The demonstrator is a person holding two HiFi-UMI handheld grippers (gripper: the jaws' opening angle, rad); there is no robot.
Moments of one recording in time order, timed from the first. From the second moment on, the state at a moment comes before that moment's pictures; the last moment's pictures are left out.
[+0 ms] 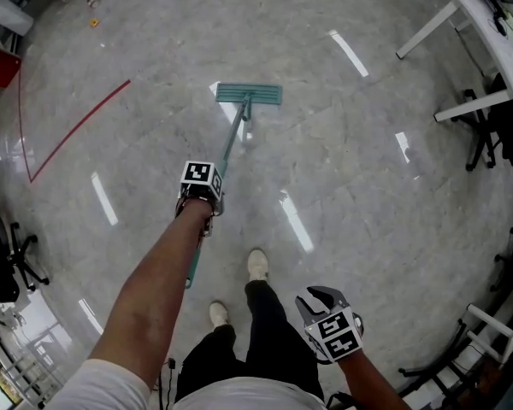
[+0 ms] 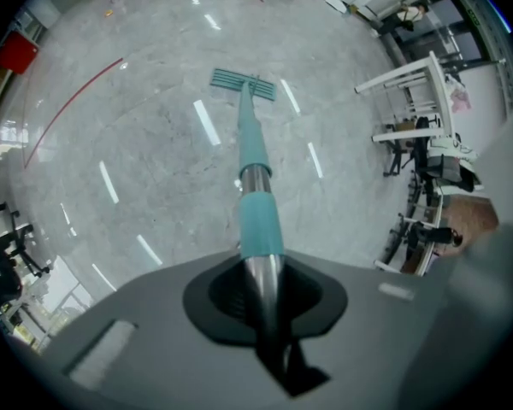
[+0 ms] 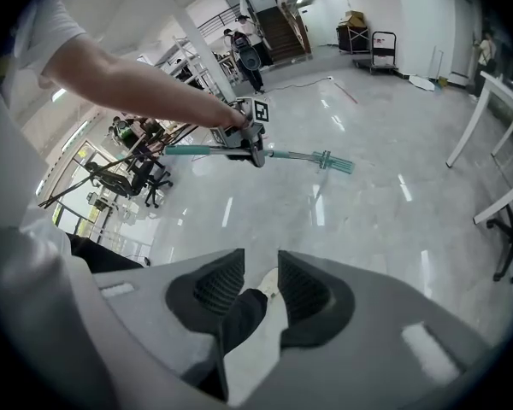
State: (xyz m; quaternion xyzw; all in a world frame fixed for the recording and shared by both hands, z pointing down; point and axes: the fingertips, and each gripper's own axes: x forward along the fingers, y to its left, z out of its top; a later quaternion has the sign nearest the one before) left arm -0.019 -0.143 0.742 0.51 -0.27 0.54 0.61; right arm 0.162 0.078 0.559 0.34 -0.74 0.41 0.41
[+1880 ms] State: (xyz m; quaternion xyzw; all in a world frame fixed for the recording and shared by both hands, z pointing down) left arm -0.227 0.284 0.678 0.48 -0.27 0.56 0.62; right arm 0.034 0.159 0.549 0.29 -0.80 0.33 0.42
